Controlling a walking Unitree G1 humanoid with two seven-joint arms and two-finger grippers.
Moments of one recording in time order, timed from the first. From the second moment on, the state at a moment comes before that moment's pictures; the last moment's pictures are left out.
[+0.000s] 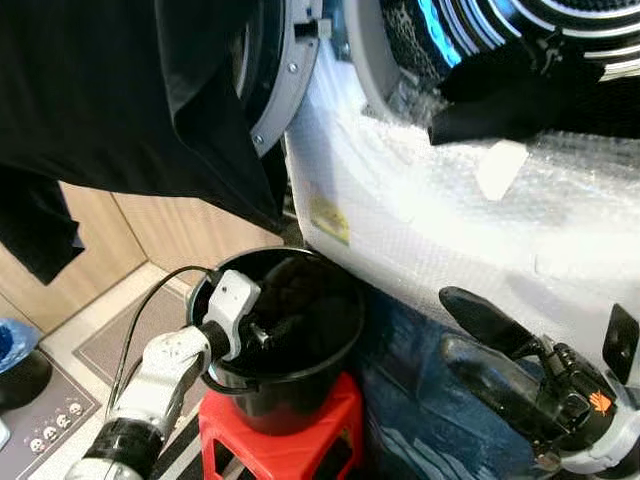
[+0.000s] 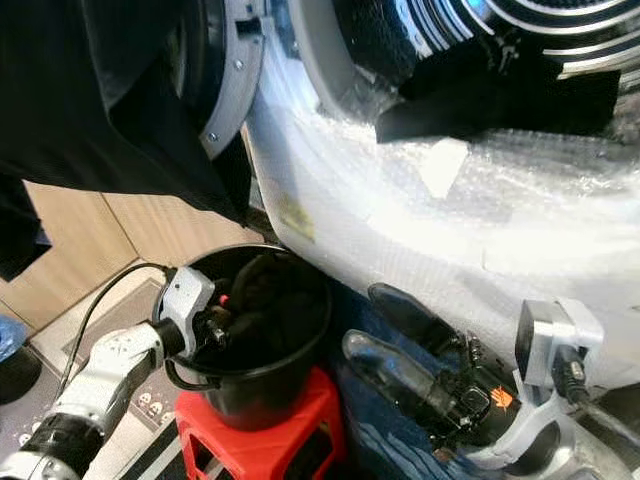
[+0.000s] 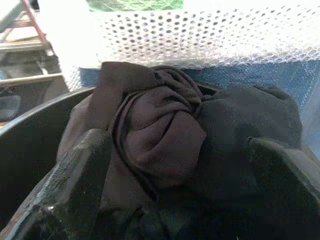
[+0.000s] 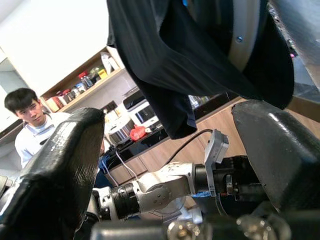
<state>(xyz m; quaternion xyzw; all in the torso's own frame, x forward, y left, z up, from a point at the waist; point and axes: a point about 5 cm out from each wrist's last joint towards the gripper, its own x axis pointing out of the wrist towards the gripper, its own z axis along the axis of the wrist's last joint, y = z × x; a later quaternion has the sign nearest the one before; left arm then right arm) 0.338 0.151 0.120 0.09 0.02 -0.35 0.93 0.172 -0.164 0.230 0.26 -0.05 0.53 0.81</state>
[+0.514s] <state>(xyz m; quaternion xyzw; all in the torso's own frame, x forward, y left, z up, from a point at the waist) 0.353 0.141 0.136 0.12 0.01 -0.41 0.90 0.154 -0.162 0.235 0.27 -0.03 0.51 0.81</state>
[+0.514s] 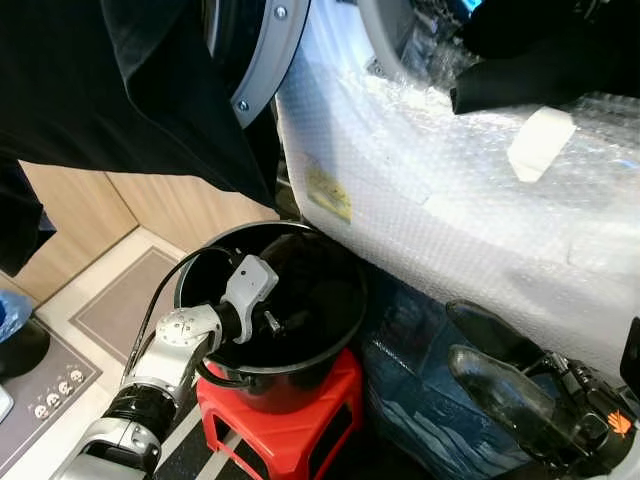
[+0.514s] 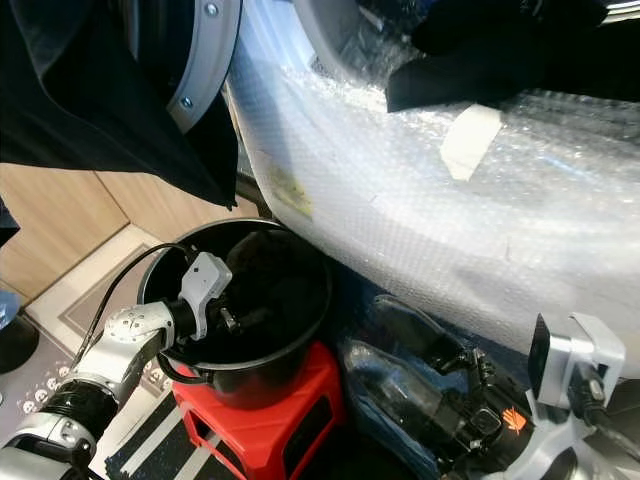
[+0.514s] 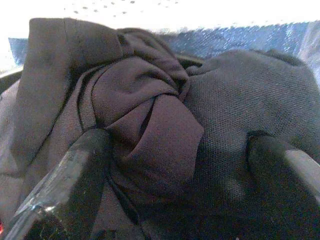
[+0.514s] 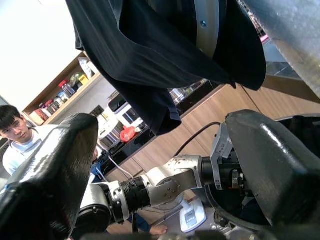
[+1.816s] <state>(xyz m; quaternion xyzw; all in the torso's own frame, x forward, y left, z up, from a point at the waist) 0.361 0.169 0.162 0.14 -0.06 -0.37 0.92 0.155 -0.165 0.244 0.27 -0.05 0.50 0.82</state>
